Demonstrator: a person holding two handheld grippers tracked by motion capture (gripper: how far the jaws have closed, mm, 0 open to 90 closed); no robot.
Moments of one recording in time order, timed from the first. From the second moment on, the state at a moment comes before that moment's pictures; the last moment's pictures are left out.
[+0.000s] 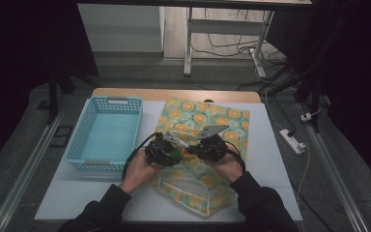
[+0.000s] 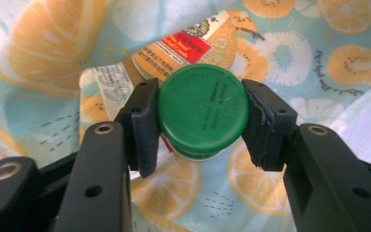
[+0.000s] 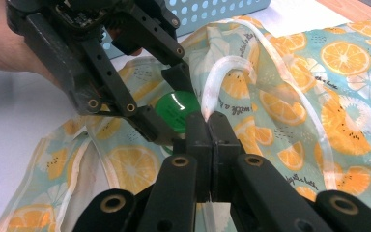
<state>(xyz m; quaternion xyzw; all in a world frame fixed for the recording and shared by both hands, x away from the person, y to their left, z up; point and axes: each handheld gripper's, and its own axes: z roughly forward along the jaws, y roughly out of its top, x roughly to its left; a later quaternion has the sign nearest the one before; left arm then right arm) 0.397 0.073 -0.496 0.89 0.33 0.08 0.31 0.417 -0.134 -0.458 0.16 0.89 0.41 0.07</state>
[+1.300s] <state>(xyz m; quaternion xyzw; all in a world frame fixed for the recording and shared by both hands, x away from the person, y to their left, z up) 0.383 0.090 -0.473 0.86 0.33 0.06 0.39 0.416 -0.128 -0.469 0.15 0.90 0.39 0.06</state>
